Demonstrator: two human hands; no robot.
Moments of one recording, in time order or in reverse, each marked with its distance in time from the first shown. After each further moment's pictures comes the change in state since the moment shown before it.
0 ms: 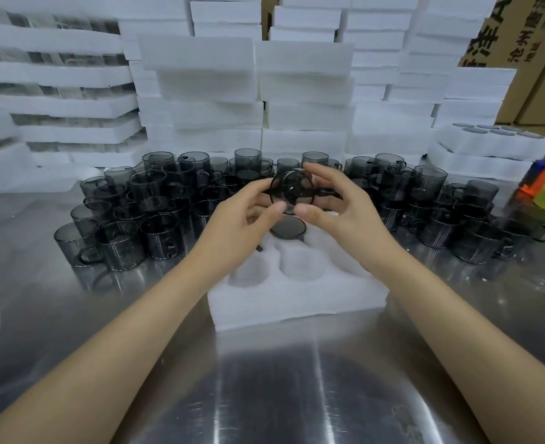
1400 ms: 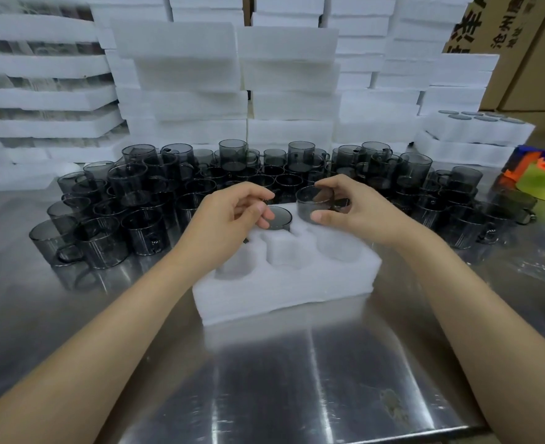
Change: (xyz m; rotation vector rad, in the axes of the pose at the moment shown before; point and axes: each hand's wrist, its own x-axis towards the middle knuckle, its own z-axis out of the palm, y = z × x) left_hand -0.003 0.005 0.001 0.118 -0.024 -0.029; right_hand 0.003 0.025 -0.053 -0.477 -0.170 0.228
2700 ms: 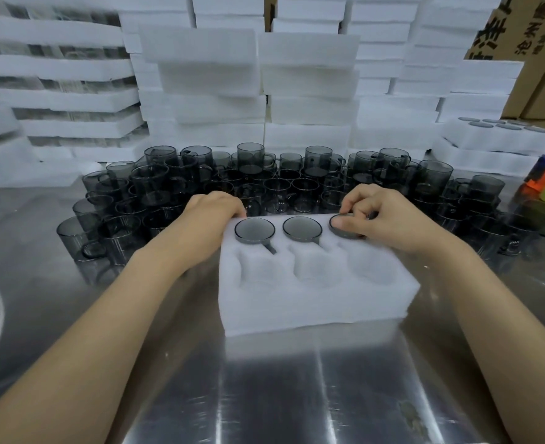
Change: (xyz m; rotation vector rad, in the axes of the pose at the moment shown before) left_hand 0.012 -0.044 -0.045 0.786 -0.226 -0.062; right_hand -0.007 -0.009 -0.007 -0.009 -0.005 -0.039
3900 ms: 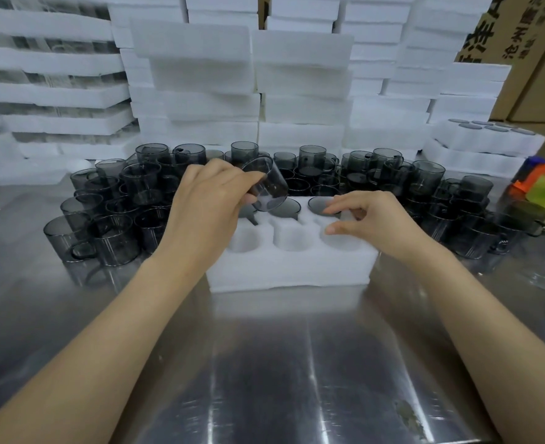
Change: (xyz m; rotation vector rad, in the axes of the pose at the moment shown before) left_hand -0.014 0.047 -0.018 0.097 0.569 0.201; right_hand 0.003 0.004 0.010 -0.087 0.122 -0.021
